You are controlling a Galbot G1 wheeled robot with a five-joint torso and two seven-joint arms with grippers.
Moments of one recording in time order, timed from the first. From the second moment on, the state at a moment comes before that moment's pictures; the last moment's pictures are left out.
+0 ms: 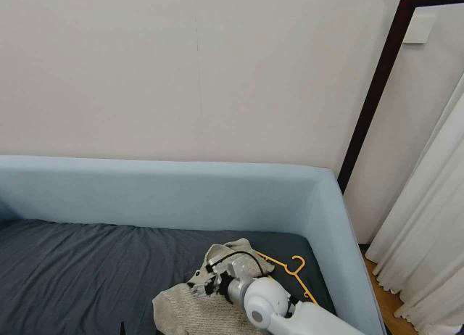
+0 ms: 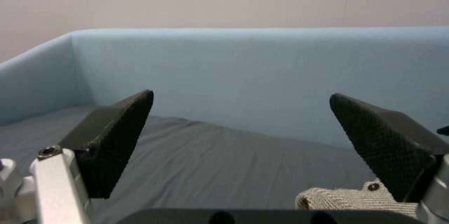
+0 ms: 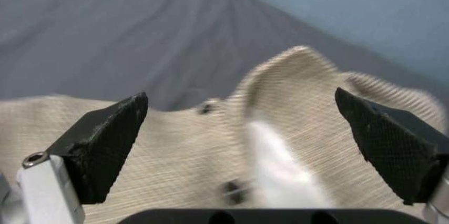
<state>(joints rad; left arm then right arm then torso) 1.97 -1.47 -0.56 -1.94 -0.01 -0.66 -0.39 -0.50 1.17 -0.52 1.45 0.78 -0.47 0.13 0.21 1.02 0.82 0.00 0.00</state>
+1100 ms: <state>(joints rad) 1.98 -1.52 -0.56 -1.93 0.02 -0.68 -0.40 -0.17 1.49 -0.61 0.54 -0.01 0.13 -0.50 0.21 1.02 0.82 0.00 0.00</state>
